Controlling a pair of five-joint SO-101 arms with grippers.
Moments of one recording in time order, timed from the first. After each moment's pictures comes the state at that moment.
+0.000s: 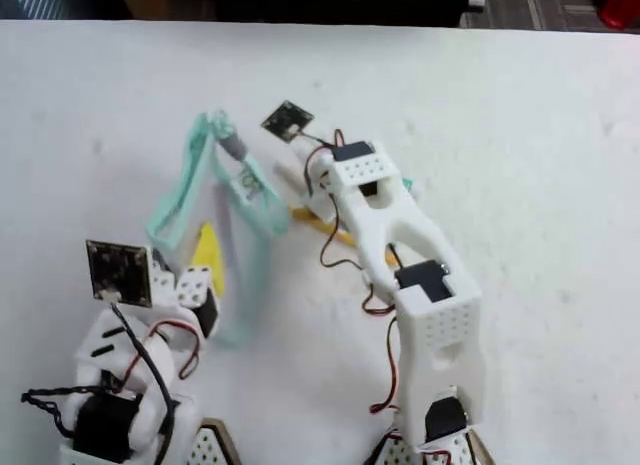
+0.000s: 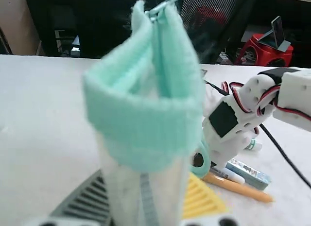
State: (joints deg) left arm 8.0 -104.2 75.2 57.0 10.1; right arm -20.5 32.6 -5.5 54.7 33.2
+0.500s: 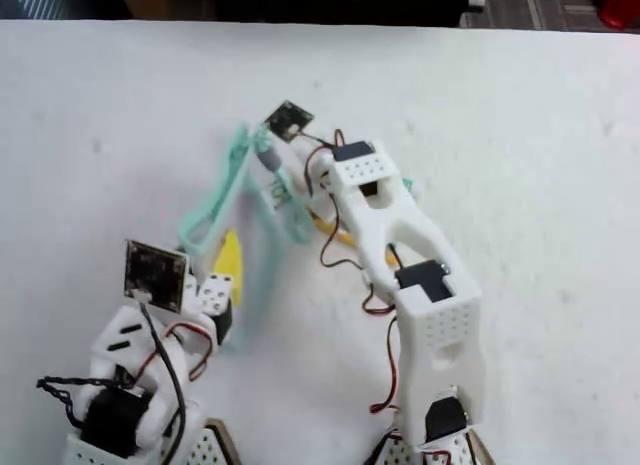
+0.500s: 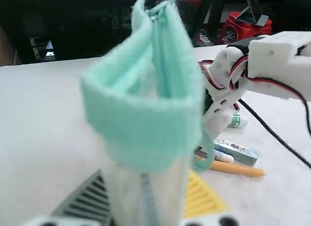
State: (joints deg) left arm 13.8 -104.3 78.2 55.7 4.8; right arm -20.4 32.6 -5.5 54.7 33.2
